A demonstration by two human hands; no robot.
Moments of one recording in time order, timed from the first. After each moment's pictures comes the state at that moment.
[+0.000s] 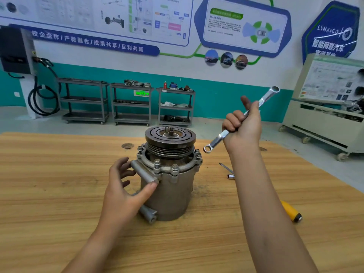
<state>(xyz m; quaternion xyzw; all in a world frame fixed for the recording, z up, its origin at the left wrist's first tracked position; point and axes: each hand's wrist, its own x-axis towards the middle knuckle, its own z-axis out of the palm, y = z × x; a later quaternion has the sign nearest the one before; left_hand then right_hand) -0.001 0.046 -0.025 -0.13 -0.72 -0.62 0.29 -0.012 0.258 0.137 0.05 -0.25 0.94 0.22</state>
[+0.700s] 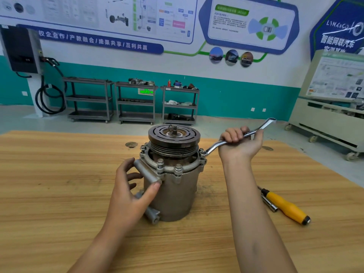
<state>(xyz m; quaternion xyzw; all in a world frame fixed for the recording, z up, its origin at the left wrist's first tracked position) 0.002 0.051 -0.026 -0.13 -0.73 -0.61 0.28 -0.035 0.262 0.092 0.04 -0.08 0.98 0.19</state>
